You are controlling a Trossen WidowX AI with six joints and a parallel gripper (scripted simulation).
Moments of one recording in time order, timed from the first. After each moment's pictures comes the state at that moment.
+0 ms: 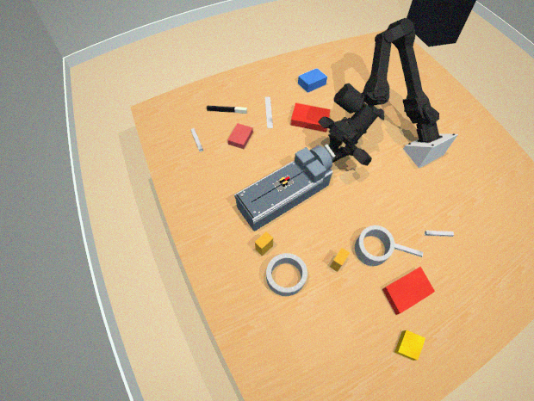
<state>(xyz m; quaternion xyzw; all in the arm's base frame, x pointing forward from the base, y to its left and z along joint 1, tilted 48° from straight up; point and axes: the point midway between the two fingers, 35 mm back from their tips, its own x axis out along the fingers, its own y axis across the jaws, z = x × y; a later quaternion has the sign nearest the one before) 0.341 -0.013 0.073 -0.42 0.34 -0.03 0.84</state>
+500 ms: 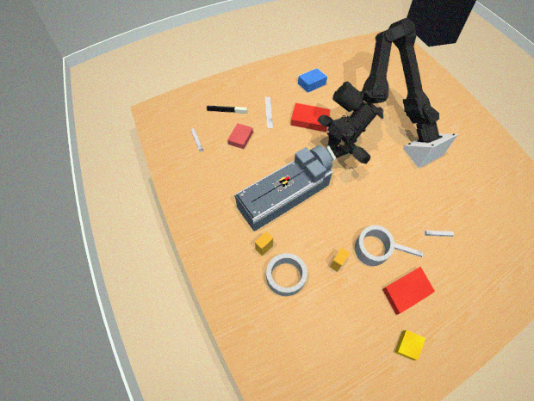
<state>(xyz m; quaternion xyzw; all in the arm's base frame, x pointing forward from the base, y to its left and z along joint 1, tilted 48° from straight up) 0.341 -0.015 0.079 -0.42 0.34 -0.04 0.84</state>
